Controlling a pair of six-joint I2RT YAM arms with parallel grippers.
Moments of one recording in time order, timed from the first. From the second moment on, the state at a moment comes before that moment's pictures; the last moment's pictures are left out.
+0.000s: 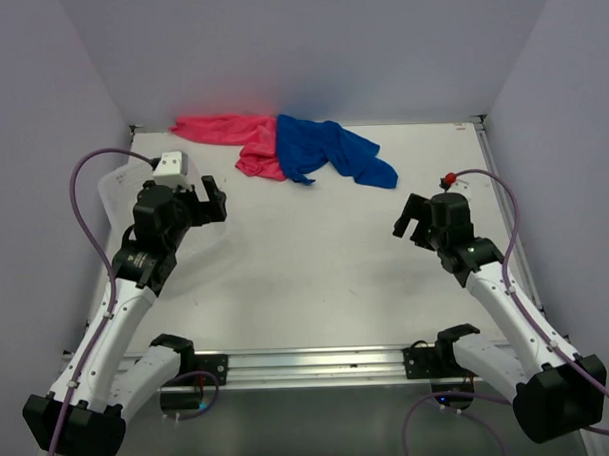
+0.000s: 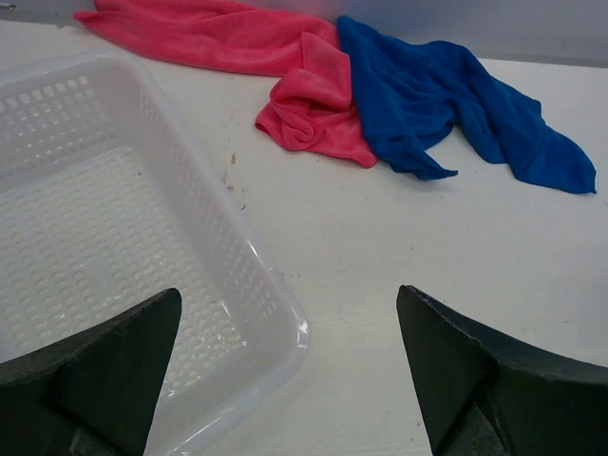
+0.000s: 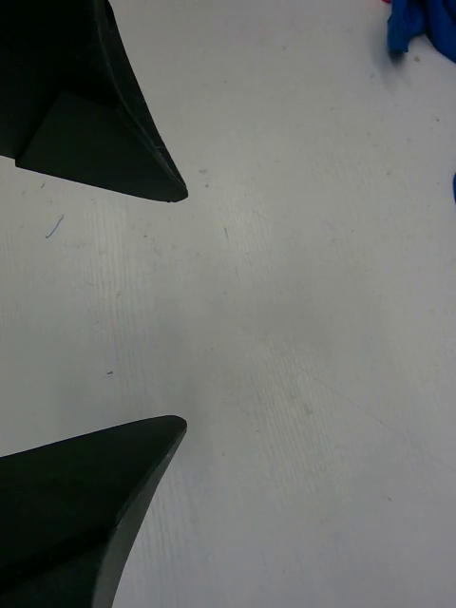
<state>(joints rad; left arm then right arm) -0.25 0.89 0.87 -0.31 -0.12 -0.23 0.25 0.94 0.72 -0.47 0.19 0.55</state>
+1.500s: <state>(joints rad) -0.21 0.93 0.87 -0.31 0.02 -0.25 0.42 1.94 1.57 -0.20 0.03 0.37</state>
